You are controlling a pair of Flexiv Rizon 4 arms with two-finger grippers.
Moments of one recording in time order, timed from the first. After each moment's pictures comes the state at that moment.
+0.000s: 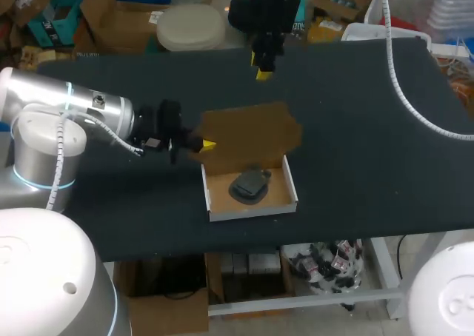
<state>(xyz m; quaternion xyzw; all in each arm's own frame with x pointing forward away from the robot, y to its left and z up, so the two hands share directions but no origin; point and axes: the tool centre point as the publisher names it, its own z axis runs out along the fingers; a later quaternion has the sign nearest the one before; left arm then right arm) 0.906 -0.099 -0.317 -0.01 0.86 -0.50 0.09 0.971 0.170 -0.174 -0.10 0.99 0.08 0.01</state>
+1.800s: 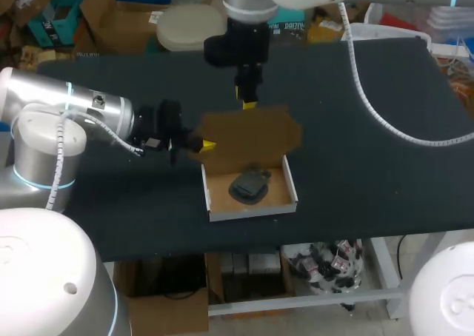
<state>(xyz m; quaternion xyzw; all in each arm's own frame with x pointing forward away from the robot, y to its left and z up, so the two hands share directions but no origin) 0.906 -0.099 -0.317 -0.01 0.86 -0.50 0.09 0.929 0.196 -0.223 -0.13 0.99 0.03 -0.04</state>
